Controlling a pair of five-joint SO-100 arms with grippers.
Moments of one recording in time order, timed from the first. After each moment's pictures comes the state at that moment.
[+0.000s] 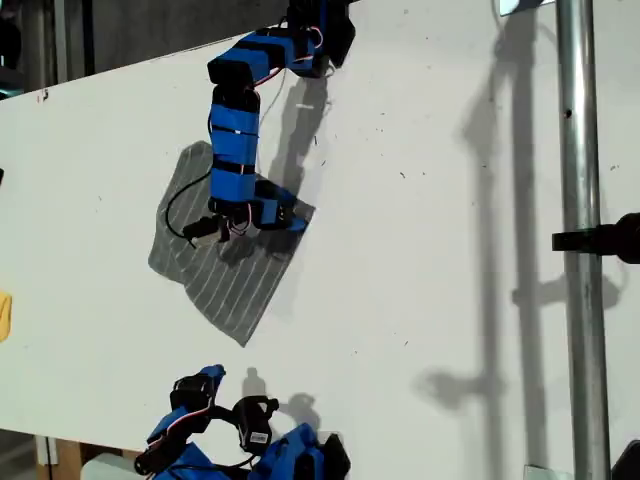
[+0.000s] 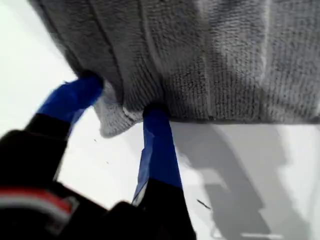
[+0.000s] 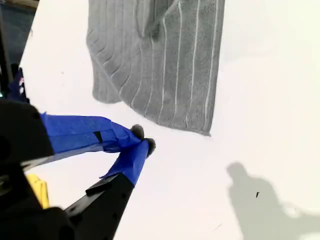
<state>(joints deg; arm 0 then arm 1) -43.9 119.4 101.0 83.7 -51.2 14.8 50.1 61.3 85.9 55.0</state>
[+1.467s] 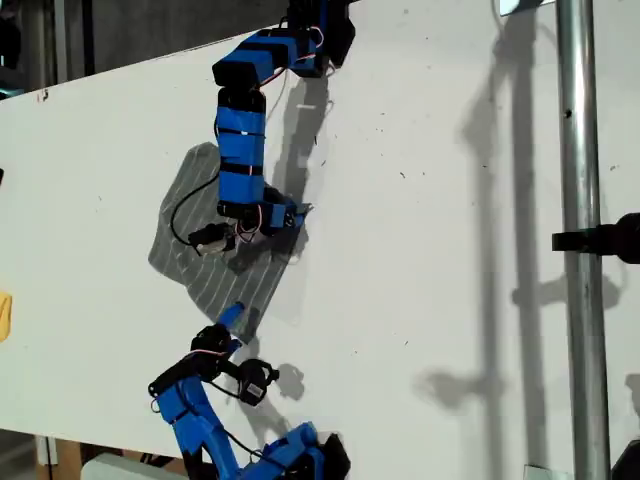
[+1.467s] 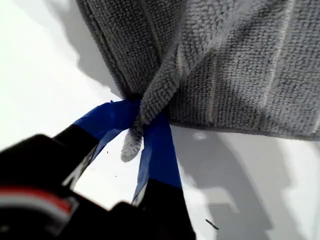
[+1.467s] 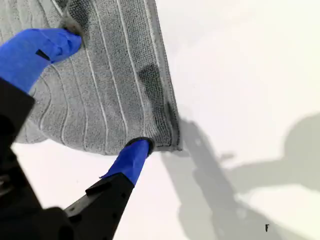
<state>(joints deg) -43.8 84.2 94.0 73.5 -40.2 12.7 50.4 61.4 83.2 55.4</state>
